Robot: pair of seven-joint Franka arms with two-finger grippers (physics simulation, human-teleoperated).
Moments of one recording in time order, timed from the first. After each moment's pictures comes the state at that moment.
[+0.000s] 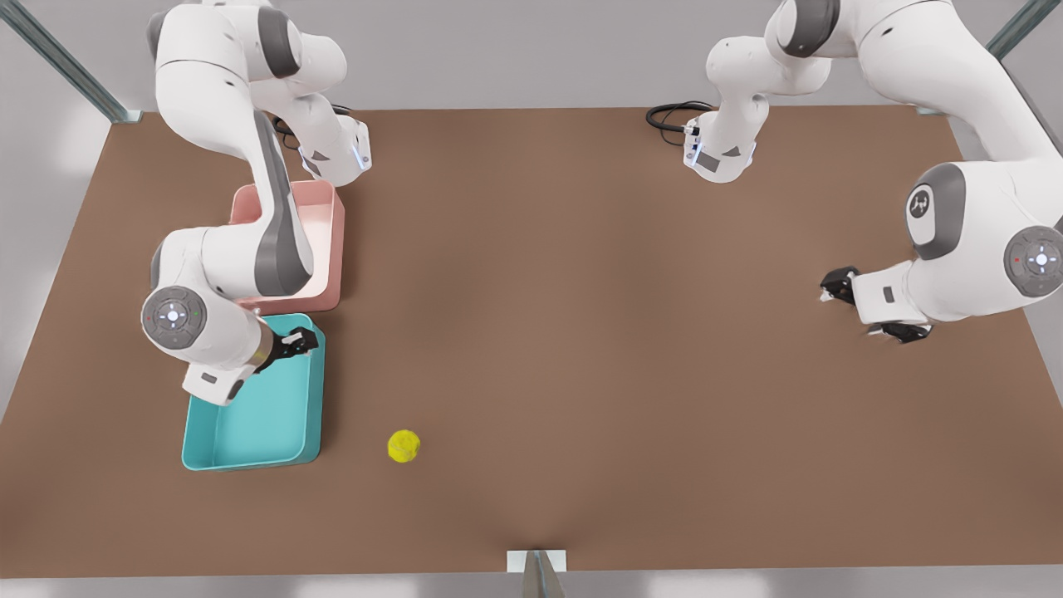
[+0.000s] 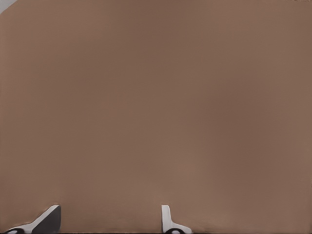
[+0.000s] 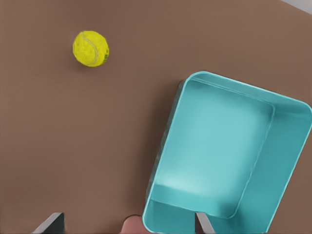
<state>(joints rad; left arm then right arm) -0.10 0.35 0.13 -1.25 -0.02 1.37 0.63 0.32 0.48 -0.19 -1.33 0.03 1.65 -0.23</state>
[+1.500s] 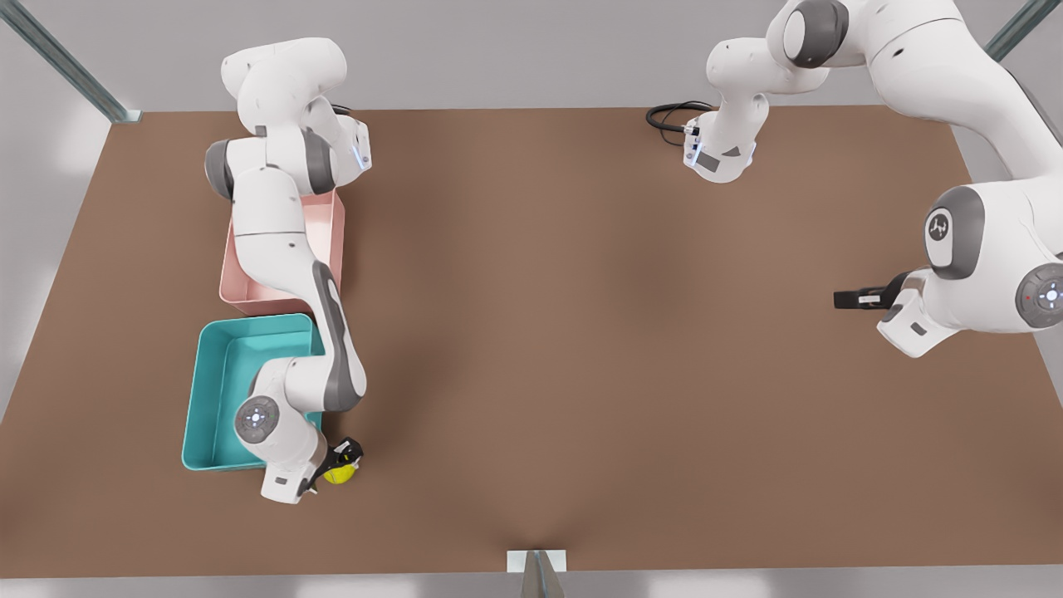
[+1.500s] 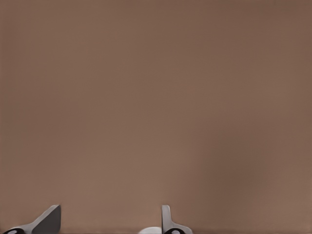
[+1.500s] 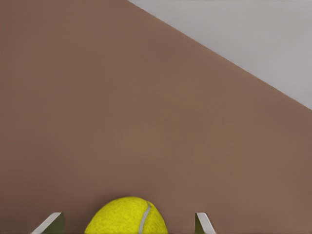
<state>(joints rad) -0.06 0.39 0.13 -1.25 0.02 1.25 0.02 0.25 1.09 -0.19 -0.99 0.24 2.25 -0.53</state>
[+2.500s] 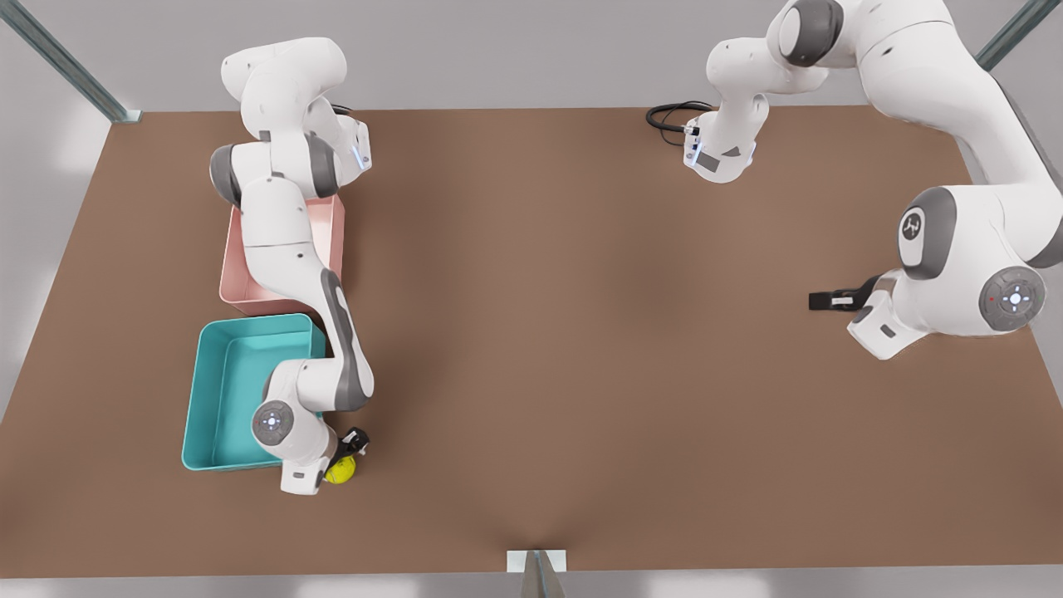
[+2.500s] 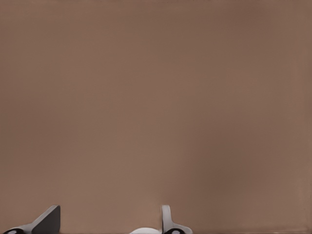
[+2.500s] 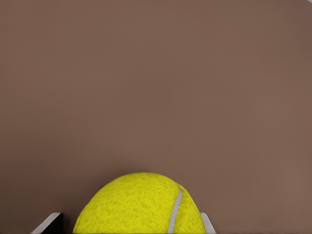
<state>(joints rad) -0.06 0.38 0.02 -1.24 0.01 1.26 -0.02 0.26 1.12 -0.19 -1.05 0.25 2.26 -0.63</state>
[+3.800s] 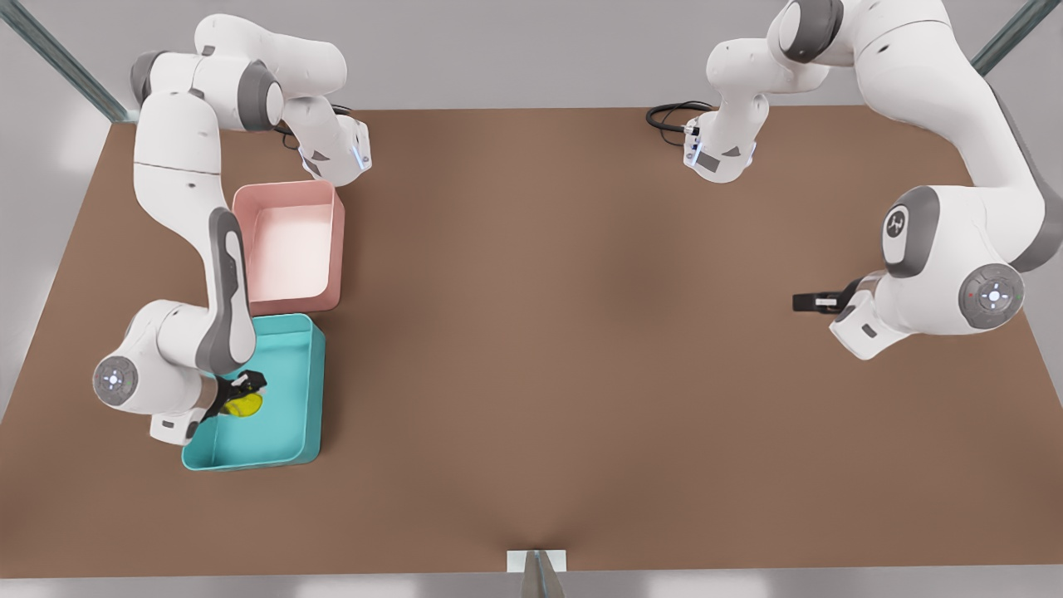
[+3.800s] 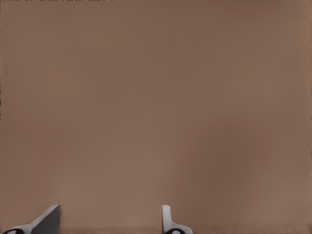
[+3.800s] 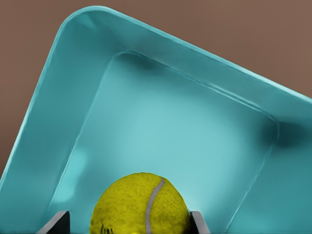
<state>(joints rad) -0.03 0.38 -0.03 -1.26 0.01 1.29 -0.03 0.11 0.66 -0.26 -1.50 0.21 2.00 -0.74</state>
